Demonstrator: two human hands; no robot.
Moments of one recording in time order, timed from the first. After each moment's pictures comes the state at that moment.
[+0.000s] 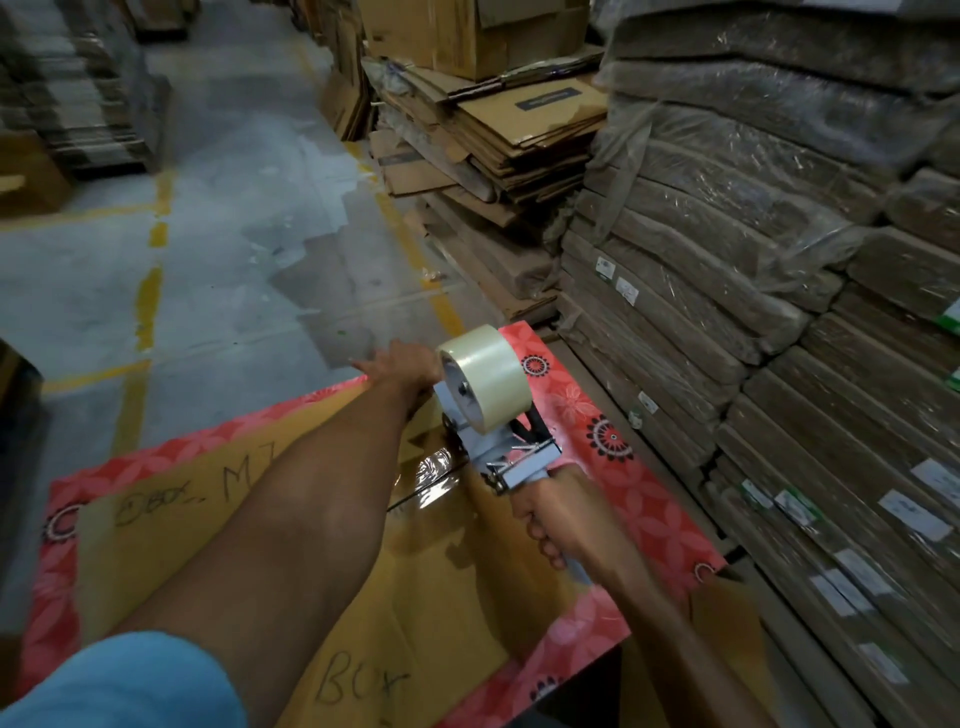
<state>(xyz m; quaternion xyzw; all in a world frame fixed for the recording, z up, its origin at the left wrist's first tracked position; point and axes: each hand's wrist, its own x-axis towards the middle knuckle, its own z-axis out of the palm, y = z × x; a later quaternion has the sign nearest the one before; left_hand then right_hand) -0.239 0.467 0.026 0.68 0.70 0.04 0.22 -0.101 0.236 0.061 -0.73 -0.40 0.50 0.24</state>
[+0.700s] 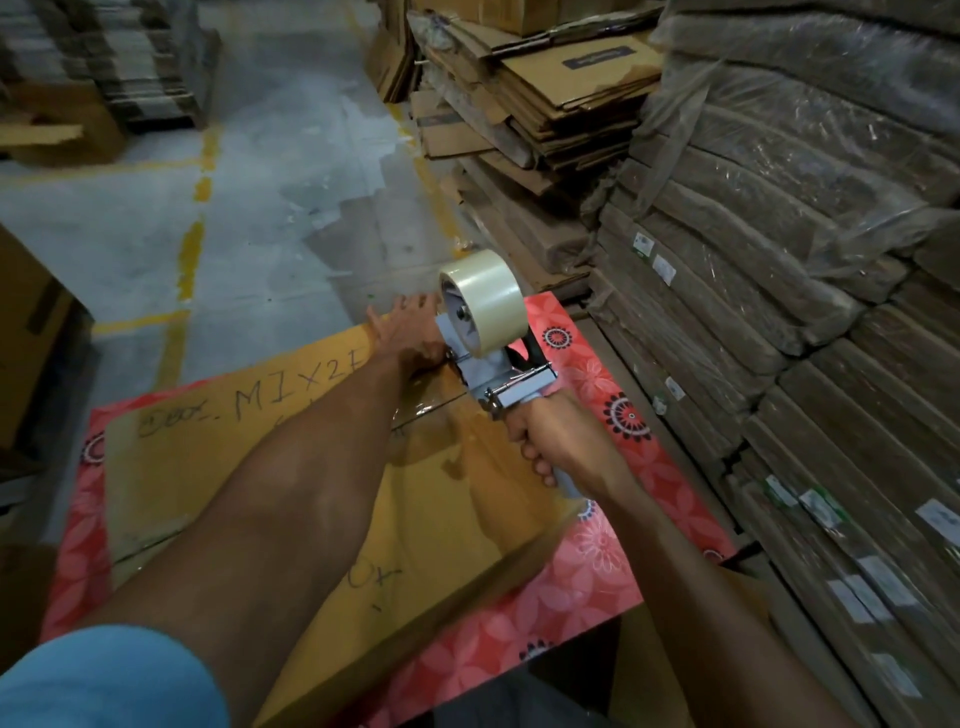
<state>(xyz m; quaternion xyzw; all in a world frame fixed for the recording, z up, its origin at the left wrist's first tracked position) -0.255 0.454 0.013 0.77 0.63 0.00 0.10 -0.095 0.272 0.066 -0.71 -0.39 0.51 0.28</state>
